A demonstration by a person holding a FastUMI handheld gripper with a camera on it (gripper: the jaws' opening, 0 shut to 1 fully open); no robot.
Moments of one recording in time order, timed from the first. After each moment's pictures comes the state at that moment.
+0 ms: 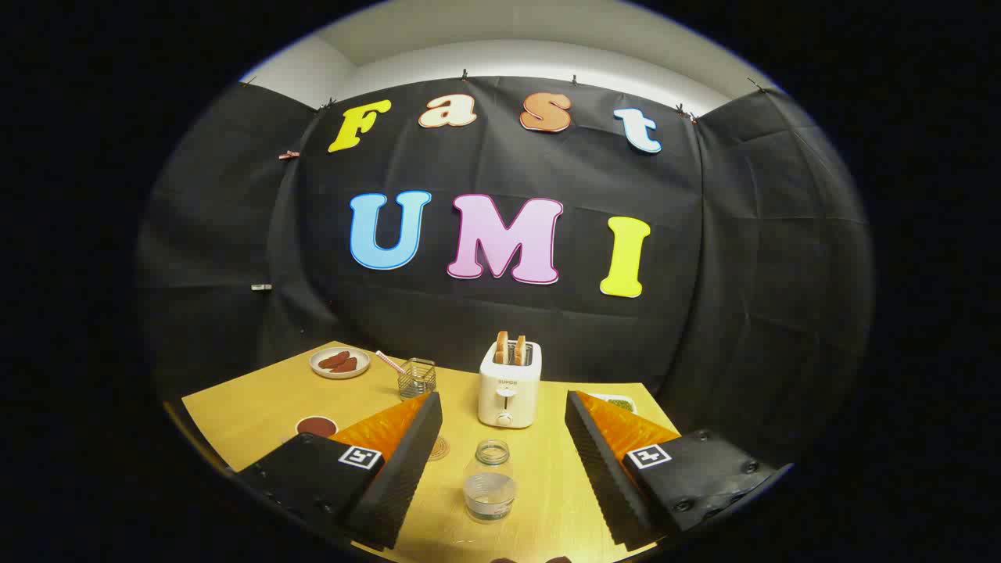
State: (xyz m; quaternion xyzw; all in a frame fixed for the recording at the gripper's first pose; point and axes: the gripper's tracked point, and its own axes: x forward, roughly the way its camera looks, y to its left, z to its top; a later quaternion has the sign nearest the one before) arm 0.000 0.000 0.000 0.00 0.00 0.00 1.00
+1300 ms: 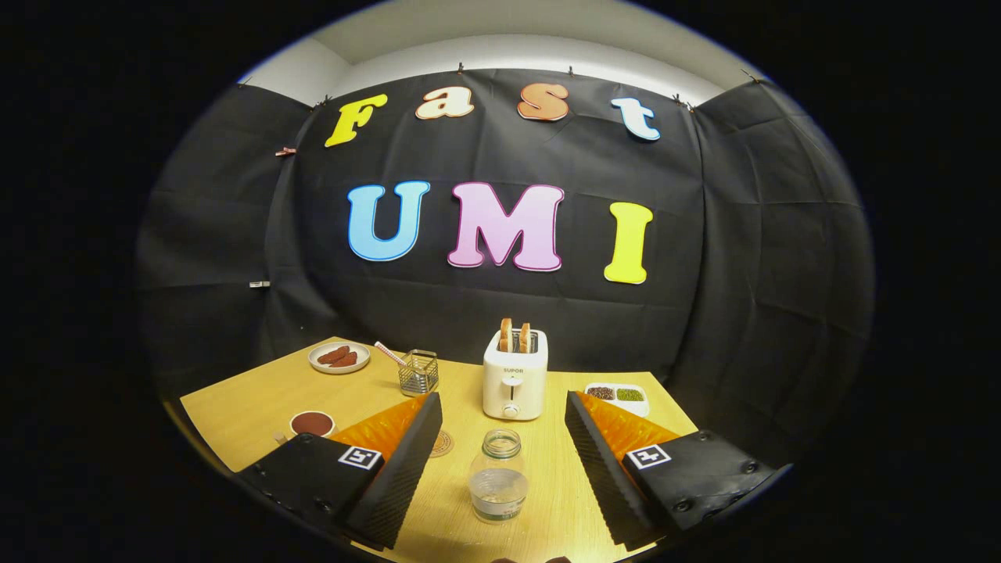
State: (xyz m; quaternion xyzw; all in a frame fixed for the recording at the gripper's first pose) arm 0.016 0.009 -0.036 0.01 0.02 0.01 1.00
